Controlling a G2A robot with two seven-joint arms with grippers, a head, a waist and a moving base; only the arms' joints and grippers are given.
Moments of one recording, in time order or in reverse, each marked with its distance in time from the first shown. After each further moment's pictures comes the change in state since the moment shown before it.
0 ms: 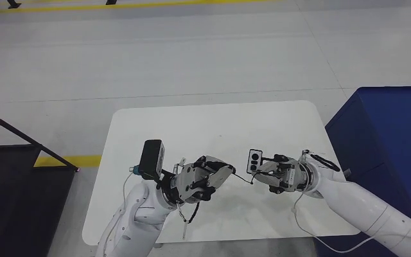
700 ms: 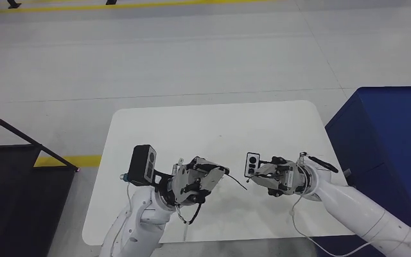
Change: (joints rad) left arm 0.000 -0.021 0.012 0.020 0.145 -0.011 0.245; right arm -0.095 -0.038 0.108 -0.033 -0.036 0.075 -0.040
